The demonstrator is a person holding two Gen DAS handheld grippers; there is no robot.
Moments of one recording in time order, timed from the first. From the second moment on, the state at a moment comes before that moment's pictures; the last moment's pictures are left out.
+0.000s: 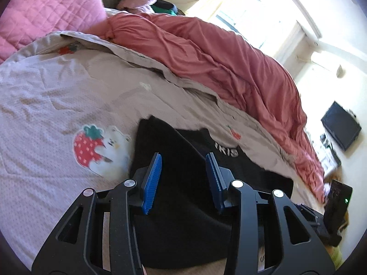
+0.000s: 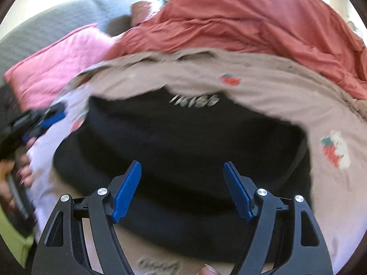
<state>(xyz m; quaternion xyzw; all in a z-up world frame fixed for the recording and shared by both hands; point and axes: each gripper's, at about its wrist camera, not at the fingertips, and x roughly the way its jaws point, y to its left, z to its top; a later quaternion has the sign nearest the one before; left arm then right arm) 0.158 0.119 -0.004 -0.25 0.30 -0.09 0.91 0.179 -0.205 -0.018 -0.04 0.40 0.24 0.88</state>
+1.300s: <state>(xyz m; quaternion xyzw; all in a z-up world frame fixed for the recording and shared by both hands) 0.236 0.150 -0.039 -0.28 0.38 0.02 0.88 0.297 -0.344 -0.025 0.07 0.40 0.08 0.91</state>
